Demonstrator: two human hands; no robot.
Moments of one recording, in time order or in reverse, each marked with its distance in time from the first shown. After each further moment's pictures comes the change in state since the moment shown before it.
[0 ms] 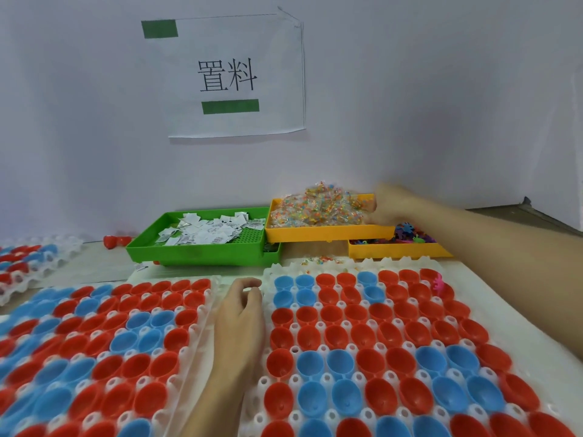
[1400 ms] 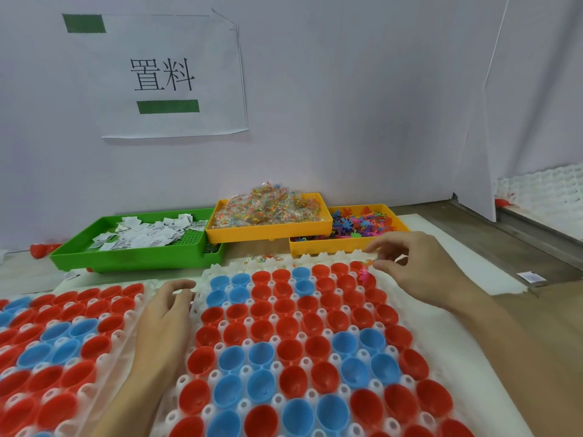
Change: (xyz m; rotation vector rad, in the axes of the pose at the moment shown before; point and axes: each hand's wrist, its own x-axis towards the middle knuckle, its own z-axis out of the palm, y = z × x) left_hand 0.001 0.002 -0.003 0.032 -0.046 -0.046; right_hand -0.168 0.092 0.026 0.646 0.296 -0.118
